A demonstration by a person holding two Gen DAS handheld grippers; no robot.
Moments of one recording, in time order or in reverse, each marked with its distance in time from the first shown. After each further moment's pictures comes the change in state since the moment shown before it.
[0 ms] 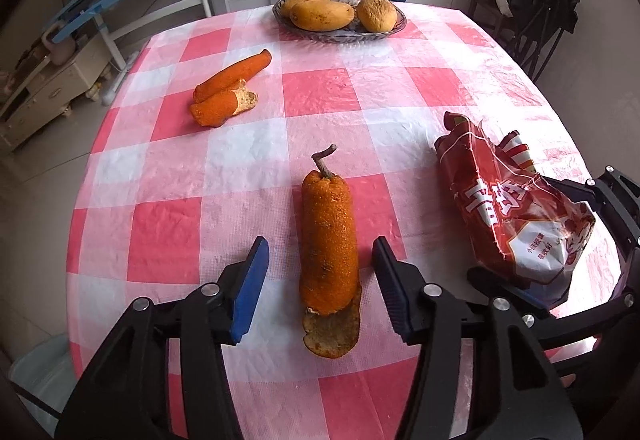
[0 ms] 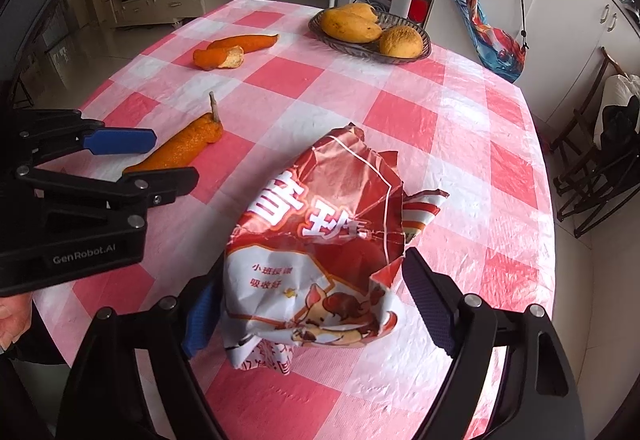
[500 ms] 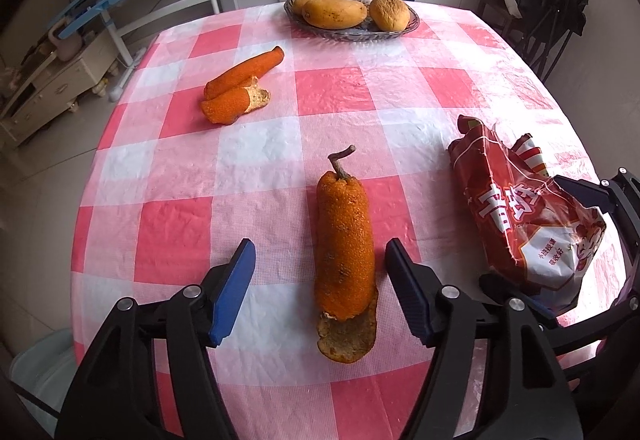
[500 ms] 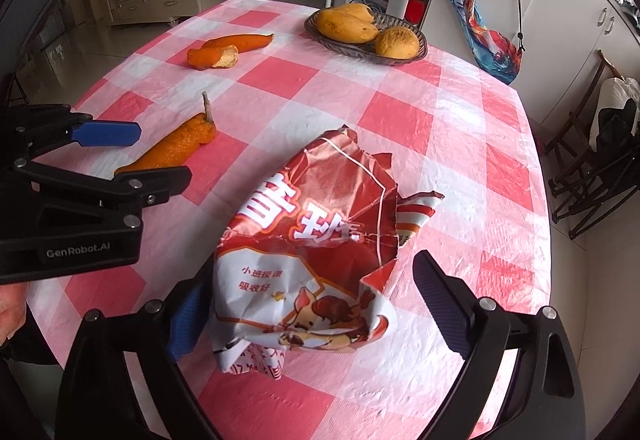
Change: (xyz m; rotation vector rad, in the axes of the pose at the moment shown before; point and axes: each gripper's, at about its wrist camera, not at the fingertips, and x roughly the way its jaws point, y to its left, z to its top) left arm 0.003 0.005 0.001 -0.013 0.006 0.025; right arm 0.002 -0.001 0.001 -0.003 -0.001 -0.016
